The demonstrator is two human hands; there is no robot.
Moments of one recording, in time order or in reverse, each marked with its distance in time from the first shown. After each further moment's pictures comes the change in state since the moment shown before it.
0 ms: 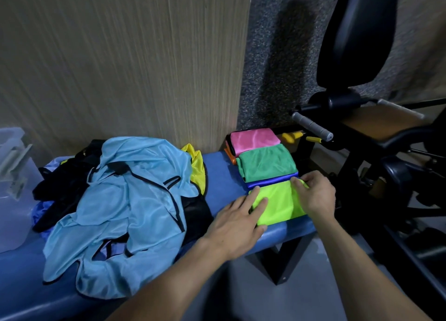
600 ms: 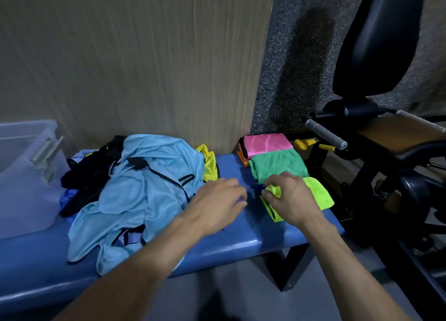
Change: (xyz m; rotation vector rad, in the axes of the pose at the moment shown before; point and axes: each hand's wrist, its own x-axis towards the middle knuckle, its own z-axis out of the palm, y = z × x) left_hand -0.027 -0.031 -0.073 0.022 0.148 -0.096; right_hand -0.046 -0.064 -0.001 -0.340 -0.339 -0.553
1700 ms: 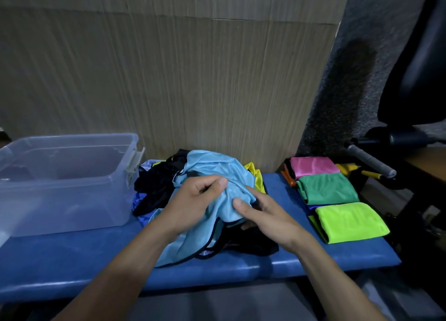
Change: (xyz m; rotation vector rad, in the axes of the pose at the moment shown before) left_hand -0.125 -0.086 -0.094 -1.013 0.344 -0.221; right_hand -0.029 -0.178 0.020 1.021 -0.450 -0.233
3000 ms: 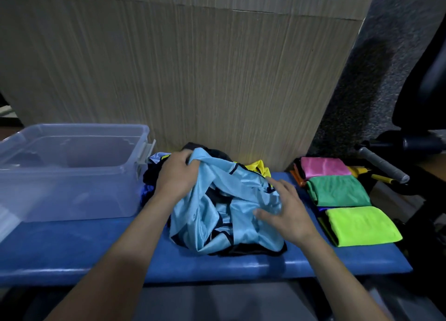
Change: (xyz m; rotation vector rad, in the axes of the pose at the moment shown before) left_hand 0.030 -0.011 -0.044 0.482 0.439 -0.343; right_hand 0.014 0.049 -0.026 -0.574 0.302 0.100
